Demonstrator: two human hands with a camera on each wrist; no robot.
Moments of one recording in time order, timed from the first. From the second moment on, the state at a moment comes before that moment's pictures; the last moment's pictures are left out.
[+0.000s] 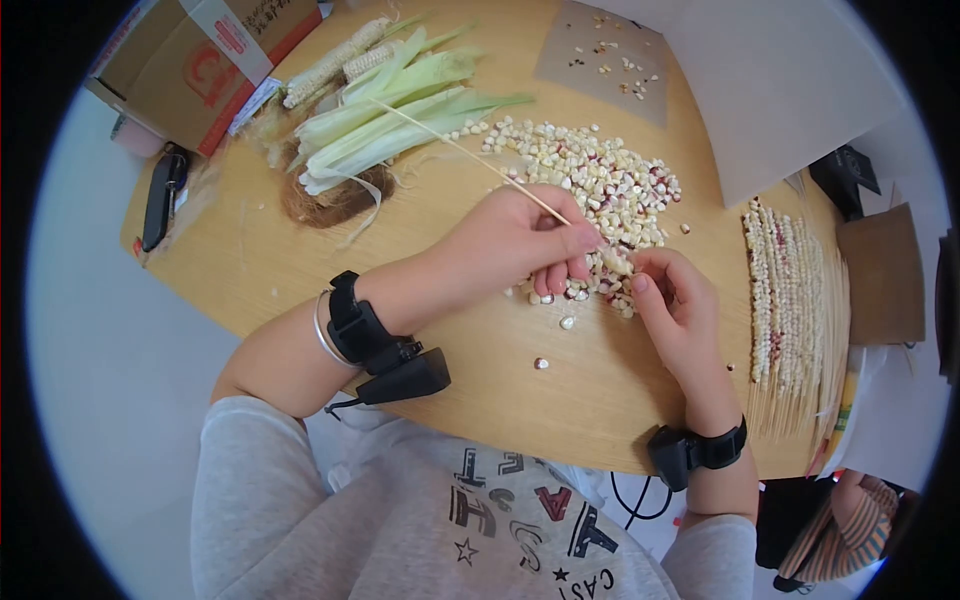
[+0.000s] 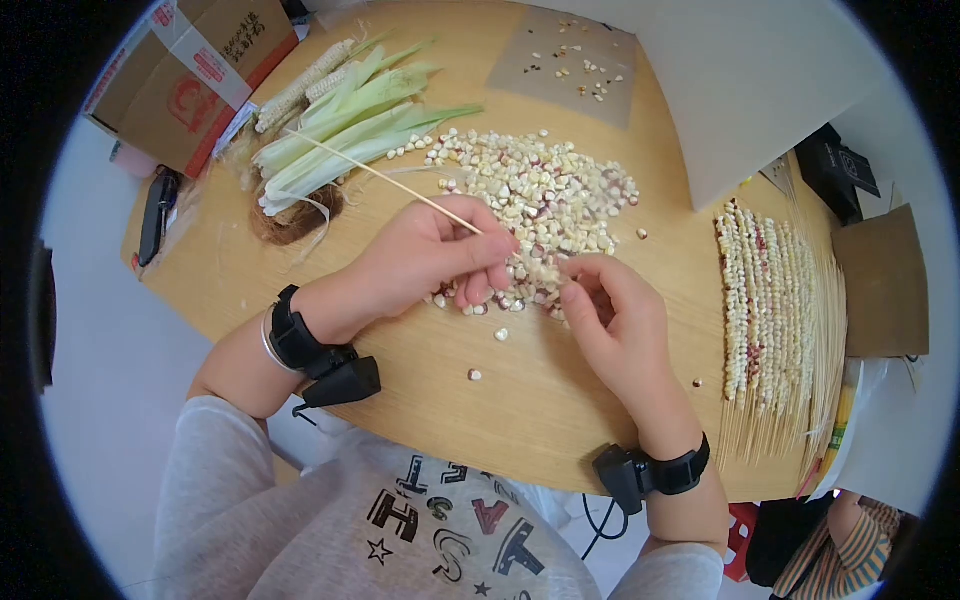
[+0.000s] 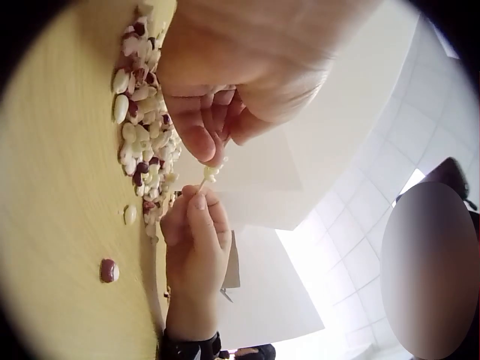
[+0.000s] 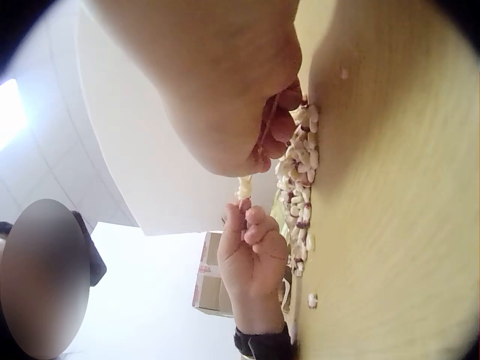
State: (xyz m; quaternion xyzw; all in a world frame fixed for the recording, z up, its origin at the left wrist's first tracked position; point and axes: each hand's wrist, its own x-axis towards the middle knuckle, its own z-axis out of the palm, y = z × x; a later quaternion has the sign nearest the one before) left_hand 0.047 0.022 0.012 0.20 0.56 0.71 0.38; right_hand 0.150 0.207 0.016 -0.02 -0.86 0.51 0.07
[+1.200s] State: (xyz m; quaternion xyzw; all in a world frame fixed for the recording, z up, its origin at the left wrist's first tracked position) left_hand 0.031 0.014 0.000 0.43 0.80 0.40 0.08; right_hand 0.143 0.225 0.000 -0.07 -0.88 0.46 0.10
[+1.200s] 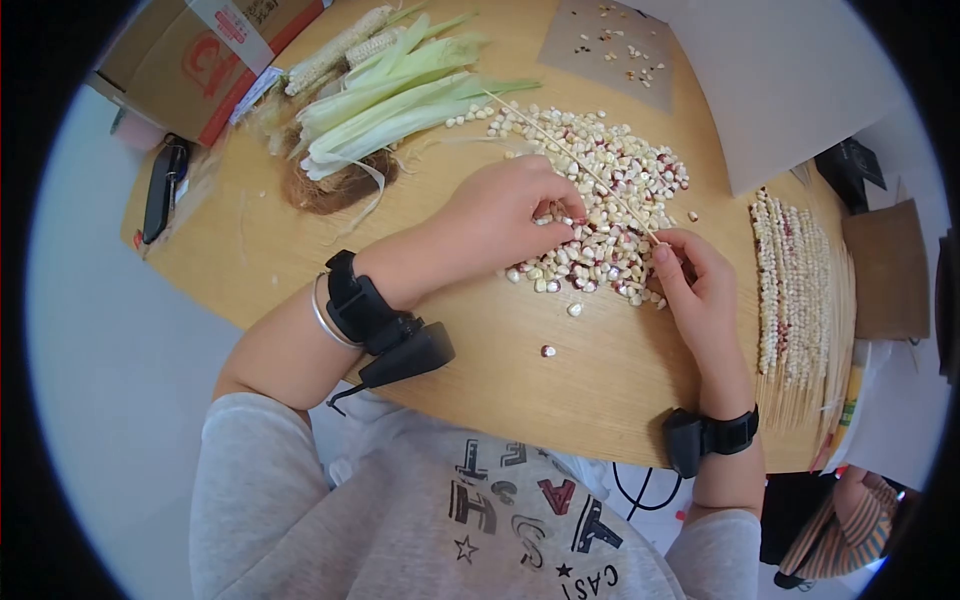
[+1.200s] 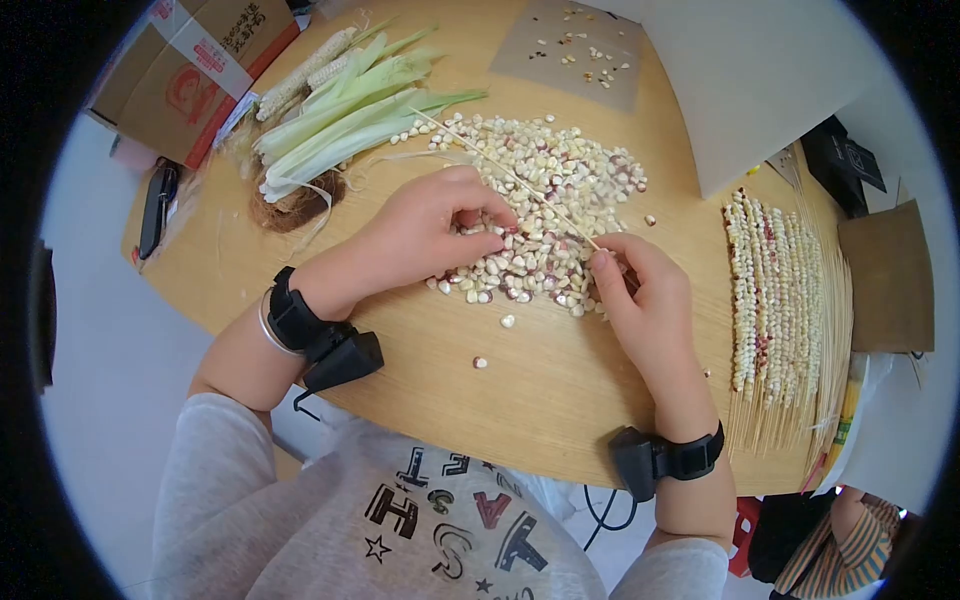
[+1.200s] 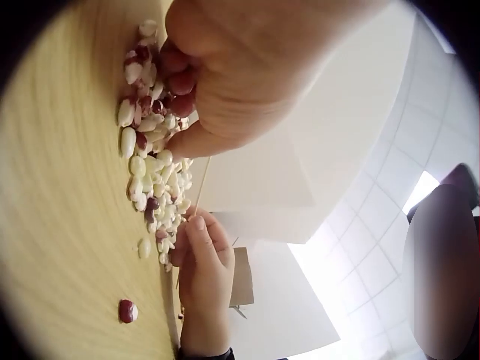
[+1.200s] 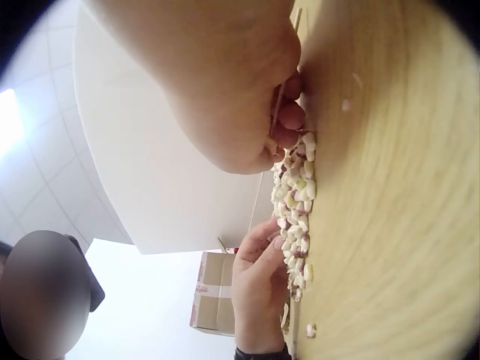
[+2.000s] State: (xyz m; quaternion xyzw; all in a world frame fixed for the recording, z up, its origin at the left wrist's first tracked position) left_hand 0.026 0.013 0.008 0.23 0.74 0.60 0.21; right_hand 0.144 0.223 0.003 -0.08 -0.87 0.48 0.08
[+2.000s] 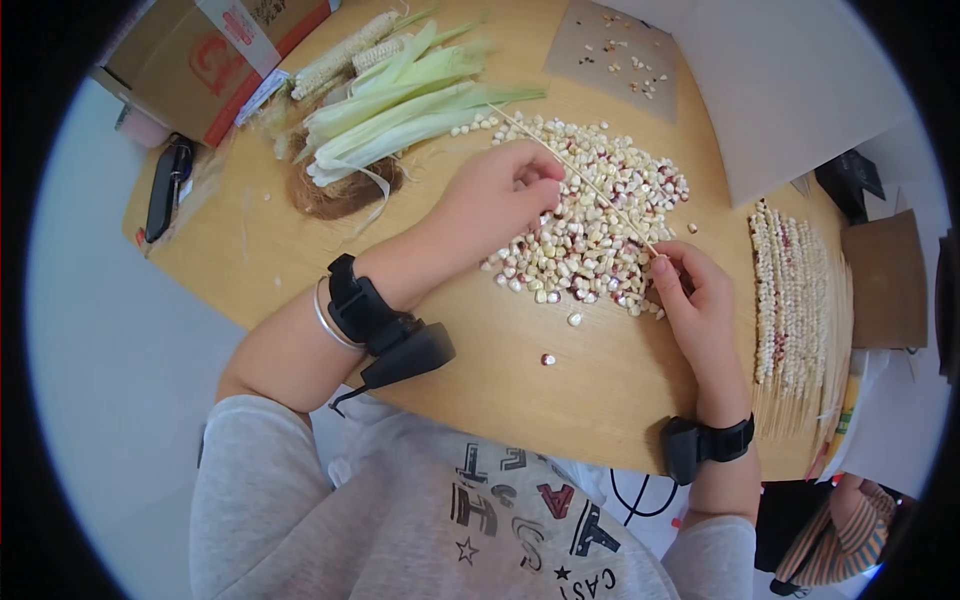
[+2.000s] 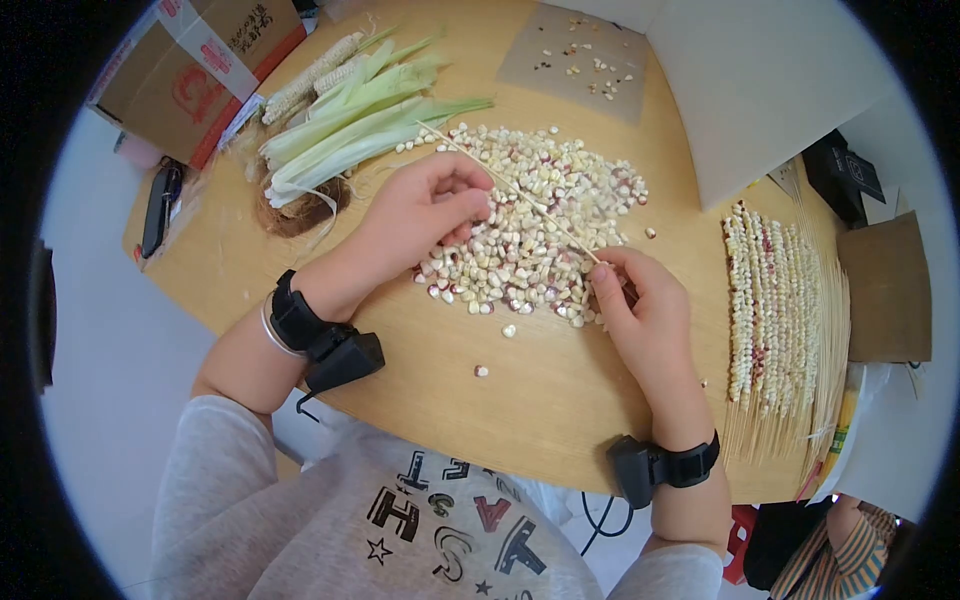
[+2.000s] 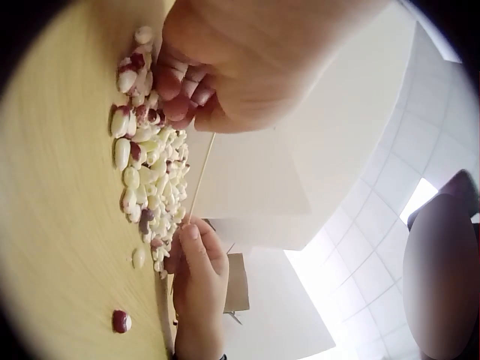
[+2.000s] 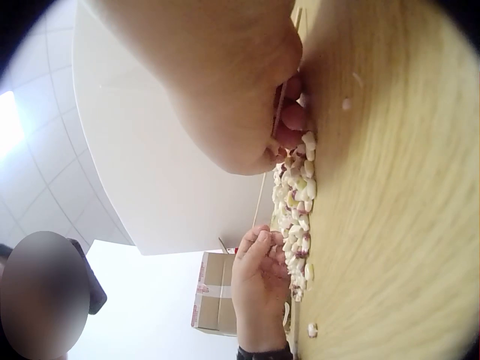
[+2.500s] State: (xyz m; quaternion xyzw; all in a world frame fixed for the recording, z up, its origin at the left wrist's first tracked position) left_hand -0.005 -0.005 0.012 -0.01 0.50 0.84 0.23; right_hand 0.143 0.226 0.007 -0.06 -0.89 0.44 0.10
